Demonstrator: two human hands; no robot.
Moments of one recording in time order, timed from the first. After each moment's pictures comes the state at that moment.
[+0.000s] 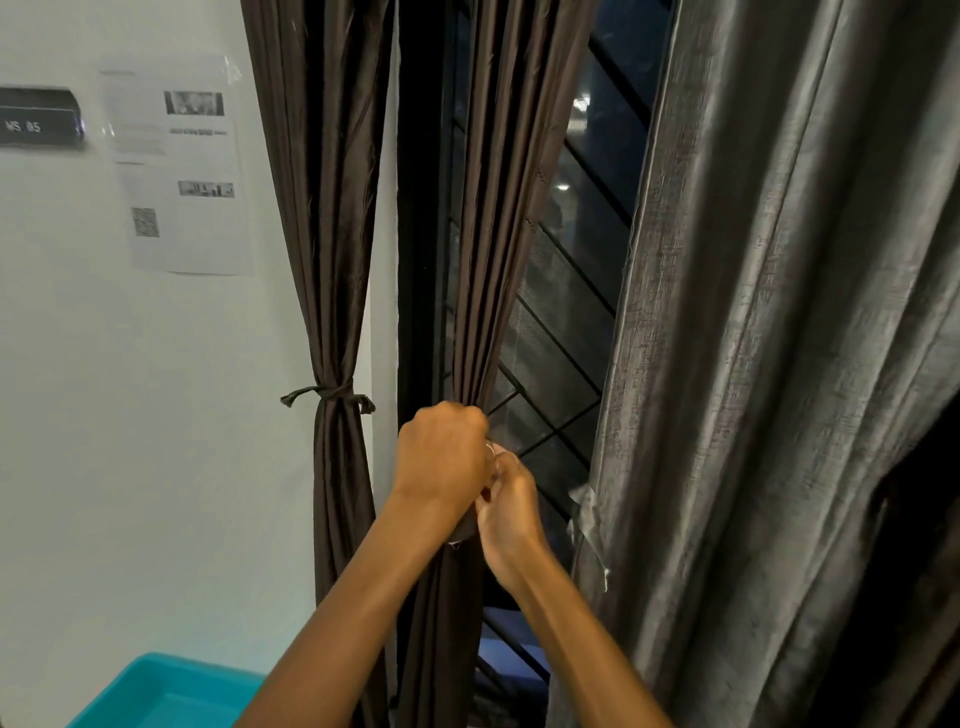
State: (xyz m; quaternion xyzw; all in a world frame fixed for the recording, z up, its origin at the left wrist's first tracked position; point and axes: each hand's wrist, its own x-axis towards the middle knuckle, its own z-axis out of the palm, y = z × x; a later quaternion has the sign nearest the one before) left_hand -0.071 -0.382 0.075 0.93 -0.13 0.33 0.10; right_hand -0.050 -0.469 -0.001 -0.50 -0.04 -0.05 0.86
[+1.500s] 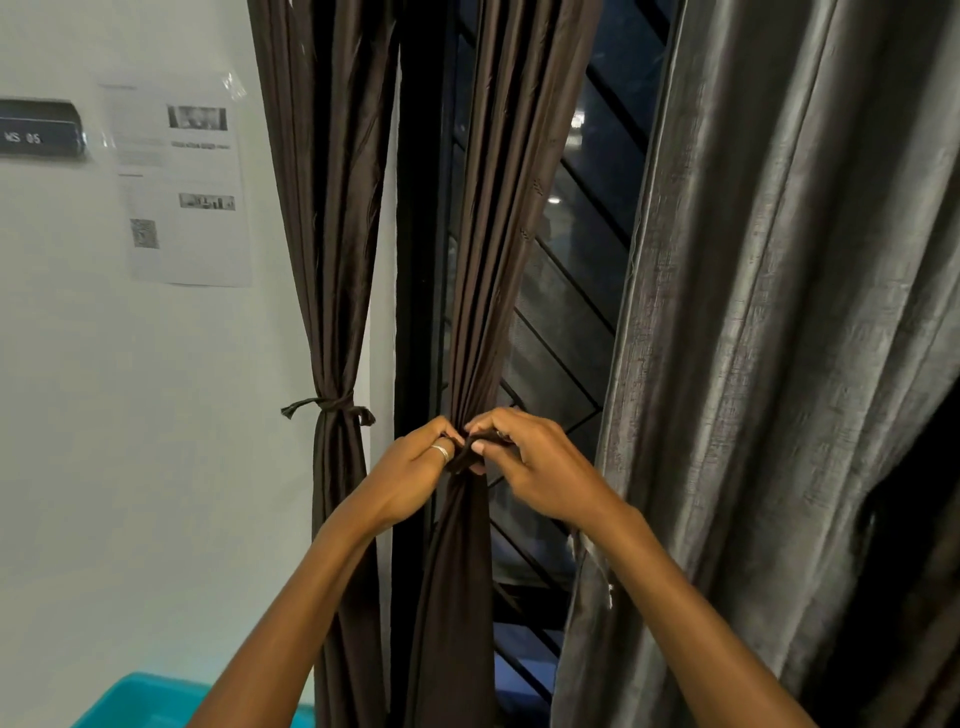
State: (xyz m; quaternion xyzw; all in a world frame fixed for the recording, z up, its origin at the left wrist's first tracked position) left_hand -0.044 -0.327 0.051 0.81 -0.25 0.10 0.51; right_hand -0.066 -0.521 0.077 -0.86 -0.34 -0.22 0.30
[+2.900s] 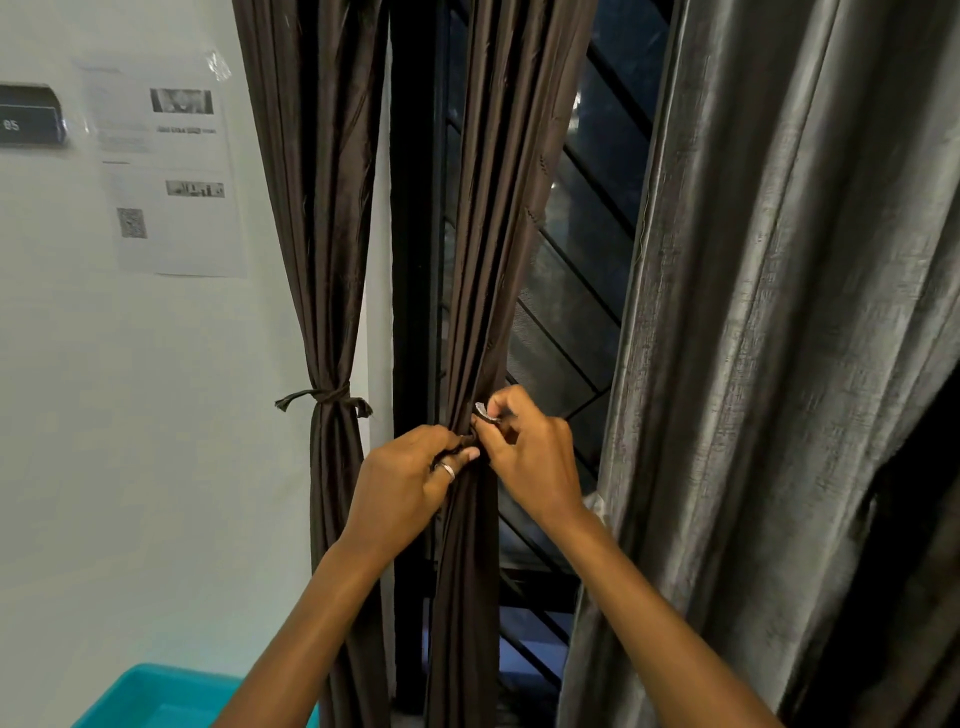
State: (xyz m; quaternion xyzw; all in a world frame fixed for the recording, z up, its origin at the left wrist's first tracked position) left_hand -0.051 -0.327 0.019 0.79 -0.32 0.41 0.34; right_hand -0.044 -0.501 0.039 -0.80 -0.22 -0.43 0.37
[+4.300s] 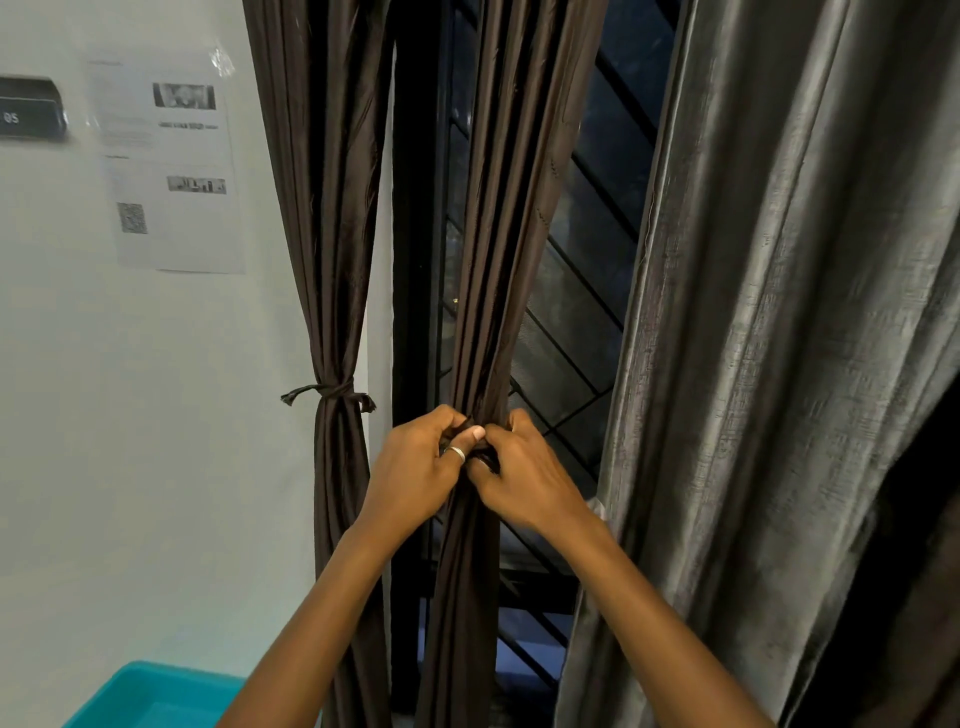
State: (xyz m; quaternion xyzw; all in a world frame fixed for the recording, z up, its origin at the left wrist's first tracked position) left_hand -0.040 -0.341 0.029 0.80 -0.25 0.30 0.45; right_hand -0.053 -0.501 0.036 -0.92 -0.18 -0.25 0.22
